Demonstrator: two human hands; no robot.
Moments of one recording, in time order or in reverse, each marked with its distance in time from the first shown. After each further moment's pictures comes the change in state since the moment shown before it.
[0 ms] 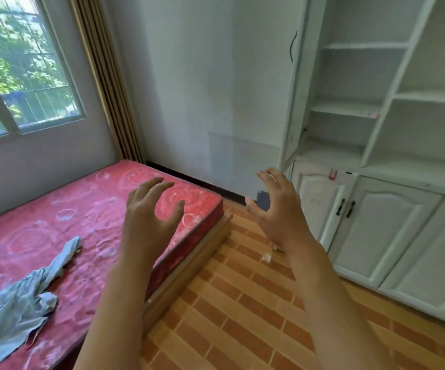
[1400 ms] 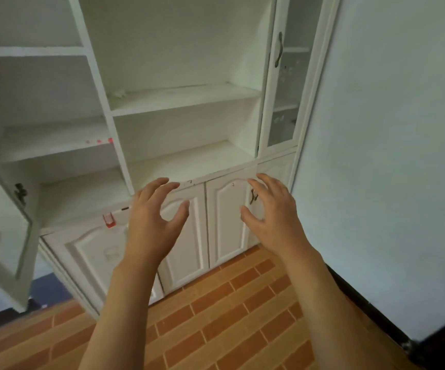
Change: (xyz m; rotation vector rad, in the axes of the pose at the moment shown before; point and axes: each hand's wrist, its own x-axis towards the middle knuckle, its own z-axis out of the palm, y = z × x) left_hand 0.166 0.319 0.508 -0.668 -0.706 0.528; right_hand 0.029 0.329 -0.250 -0.598 0.480 0.775
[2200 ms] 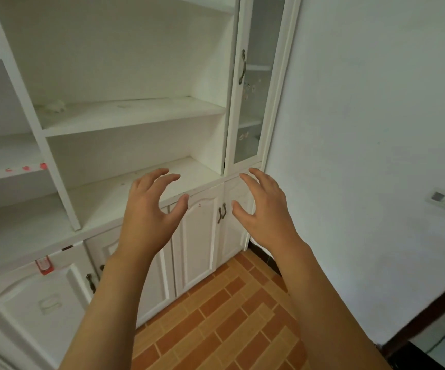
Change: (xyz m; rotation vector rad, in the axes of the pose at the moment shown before) left_hand 0.128 0.005 0.078 -0.129 -0.079 0.155; right_hand 0.107 0.044 -0.006 -0.090 0.095 0.102
